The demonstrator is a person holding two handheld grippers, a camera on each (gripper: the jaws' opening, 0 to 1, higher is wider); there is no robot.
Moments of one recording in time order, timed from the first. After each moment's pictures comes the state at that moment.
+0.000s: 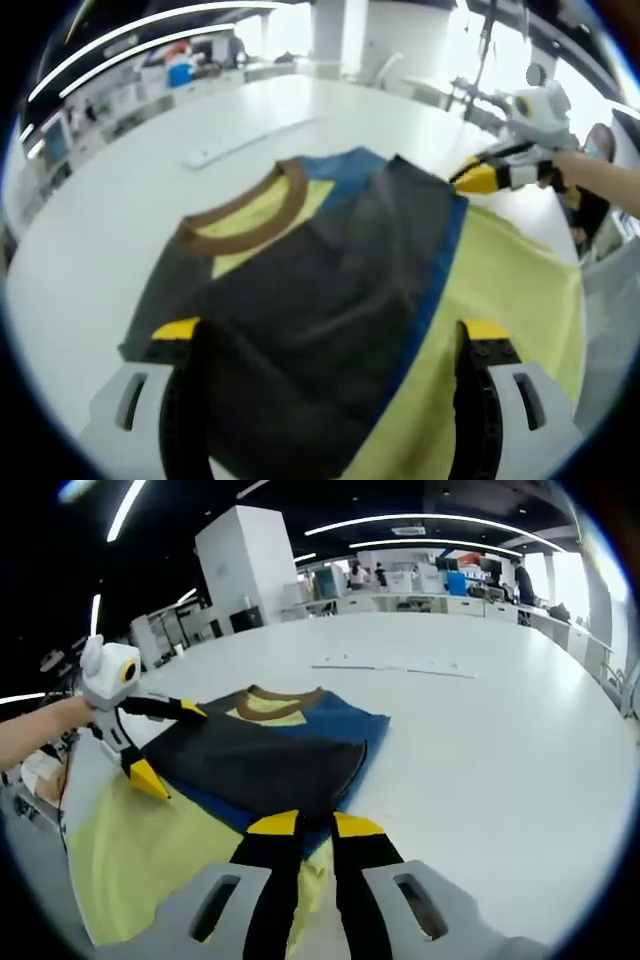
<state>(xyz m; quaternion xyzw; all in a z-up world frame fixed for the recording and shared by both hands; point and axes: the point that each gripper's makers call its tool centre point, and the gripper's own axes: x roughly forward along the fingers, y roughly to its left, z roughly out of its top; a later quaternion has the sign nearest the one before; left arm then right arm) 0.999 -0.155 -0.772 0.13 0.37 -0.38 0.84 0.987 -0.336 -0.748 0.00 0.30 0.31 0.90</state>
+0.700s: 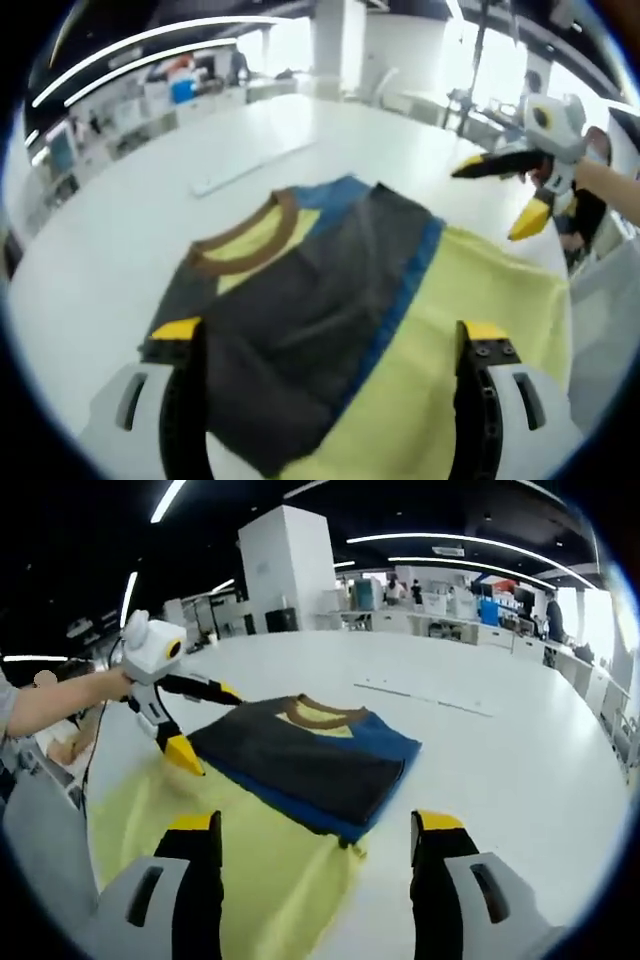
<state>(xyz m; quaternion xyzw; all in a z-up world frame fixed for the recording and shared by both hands) 0.978 -0.158 -0.730 0.12 0.33 -0.38 0.86 0.950 -0.323 -0.704 -0.07 0.25 0.37 0.89</state>
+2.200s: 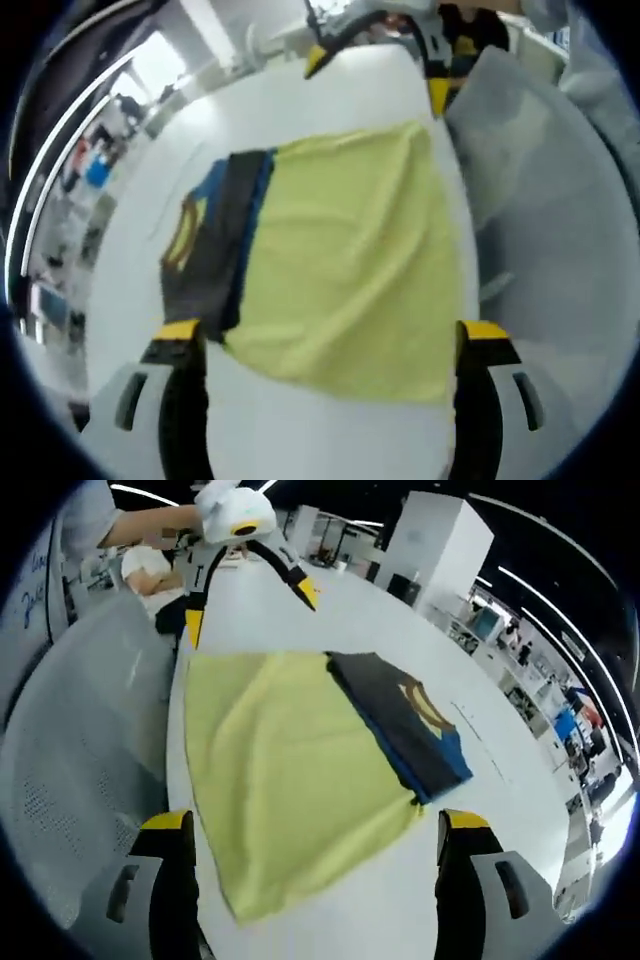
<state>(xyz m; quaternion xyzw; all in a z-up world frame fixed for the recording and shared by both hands) 0.795 -0.116 -0.699 0.40 0.33 -0.48 0.70 0.806 -0.320 -0.694 -0.35 0.24 0.51 0.74</state>
